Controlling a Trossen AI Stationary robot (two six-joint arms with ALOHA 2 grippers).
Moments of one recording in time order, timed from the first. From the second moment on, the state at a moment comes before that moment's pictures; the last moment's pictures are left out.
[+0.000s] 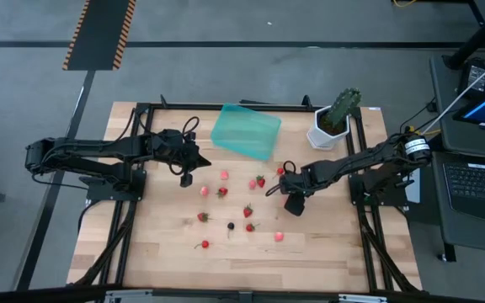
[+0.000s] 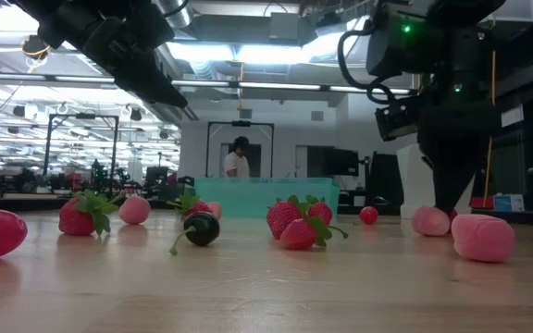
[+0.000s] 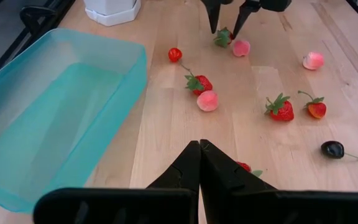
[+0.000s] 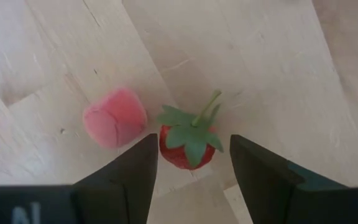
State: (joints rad) left arm 0.22 0.98 0.58 -0.17 0.12 0.11; right arm 0.13 1.57 0.84 -0.68 0.06 0.62
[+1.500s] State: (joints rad) left arm 0.22 0.98 0.58 -0.17 0.12 0.11; right arm 0.14 1.57 0.82 -0.62 0.02 0.59
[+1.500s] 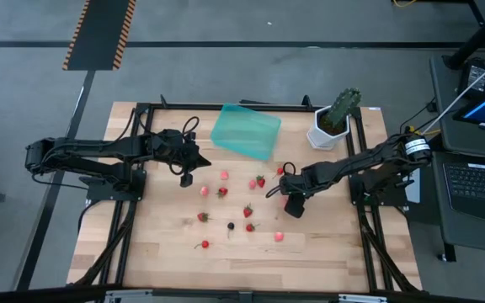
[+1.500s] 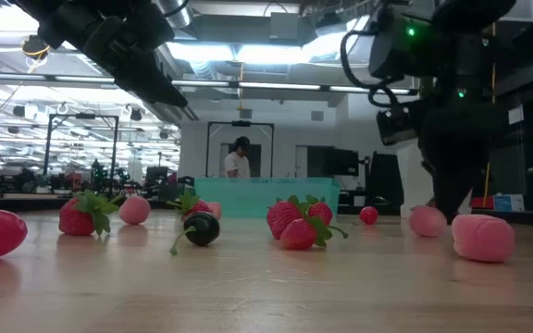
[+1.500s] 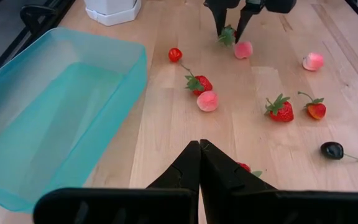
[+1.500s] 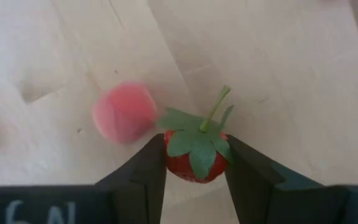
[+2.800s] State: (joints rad) left arm 0.22 0.98 0.58 -0.17 0.12 0.11; right arm 0.14 1.03 0.85 -0.67 0.37 0.39
